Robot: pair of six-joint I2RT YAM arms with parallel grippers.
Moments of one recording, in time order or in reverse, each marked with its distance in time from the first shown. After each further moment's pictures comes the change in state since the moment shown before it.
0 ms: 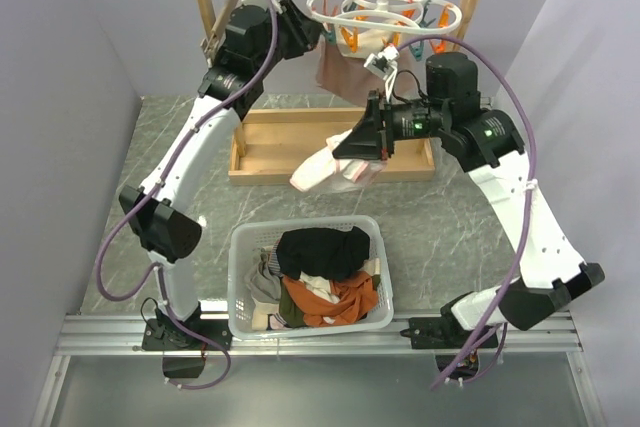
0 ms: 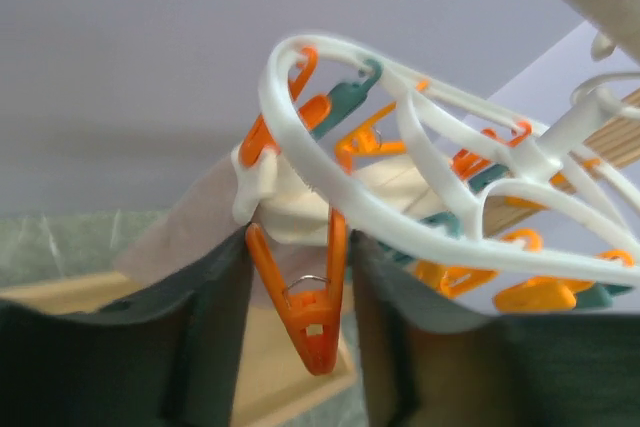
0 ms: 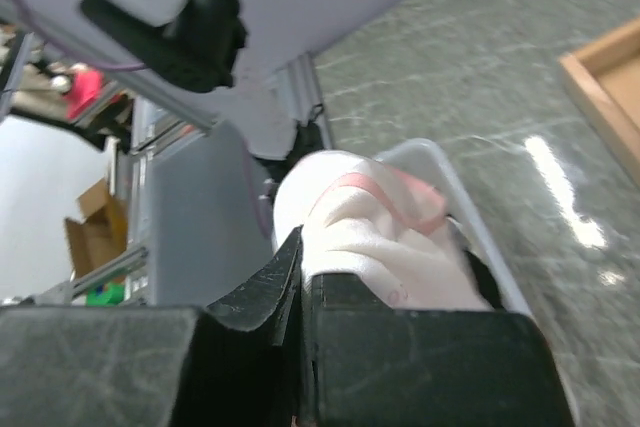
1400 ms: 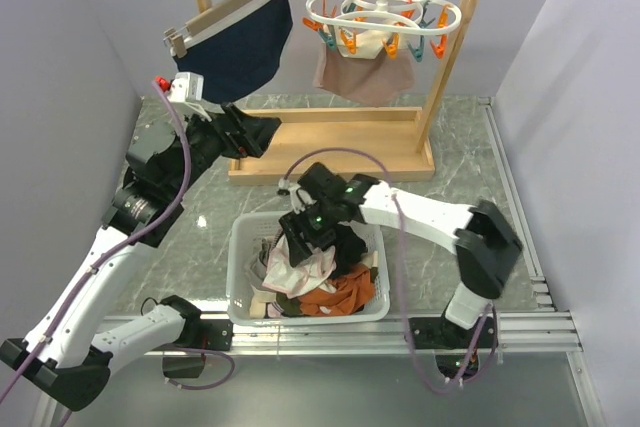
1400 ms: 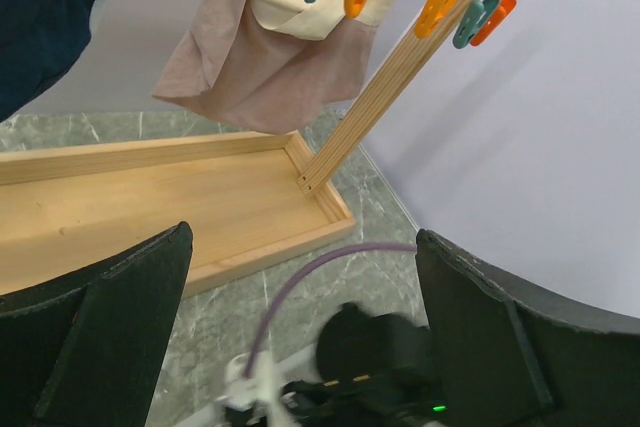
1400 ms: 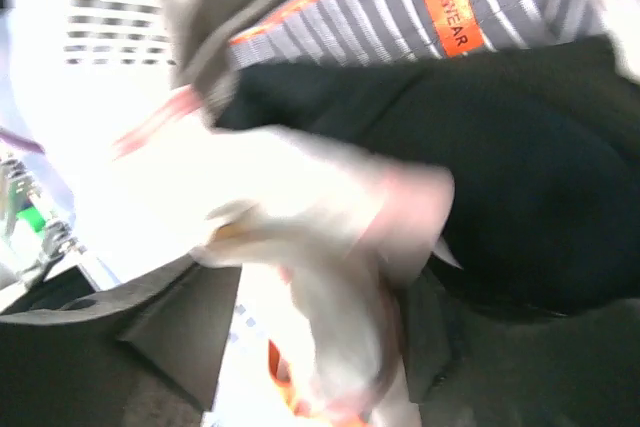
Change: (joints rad) left arm -0.012 -0.951 -0.998 0.071 0.097 0.077; right arm 0.449 0.309 -0.547 0.160 0.434 0.099
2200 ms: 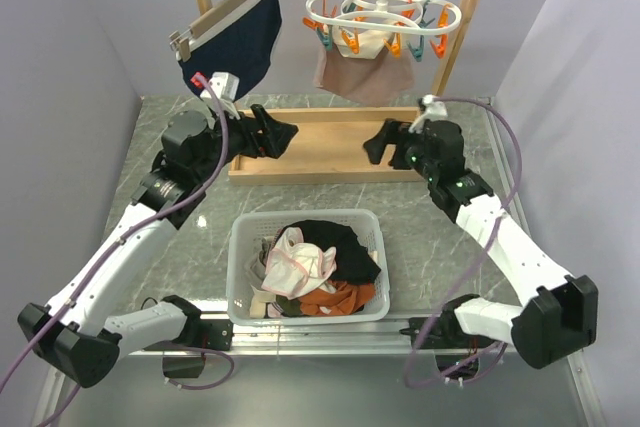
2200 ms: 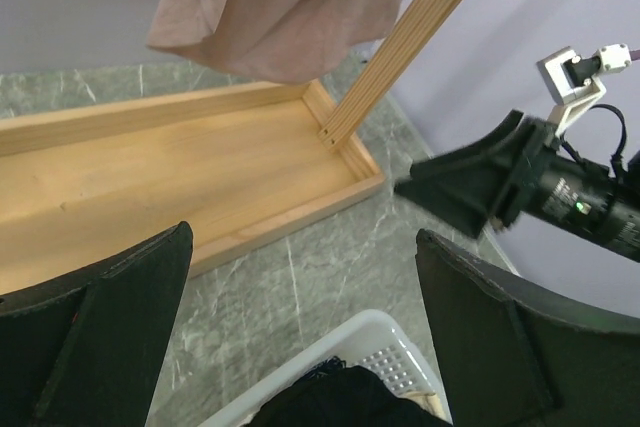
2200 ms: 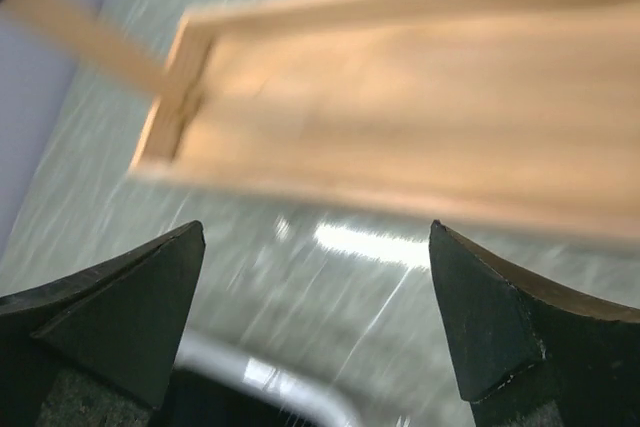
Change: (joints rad) left arm -0.002 0.118 -0.032 0.051 0.066 0.077; right arm -0.535 -0.545 -0.244 0.465 0.398 0.108
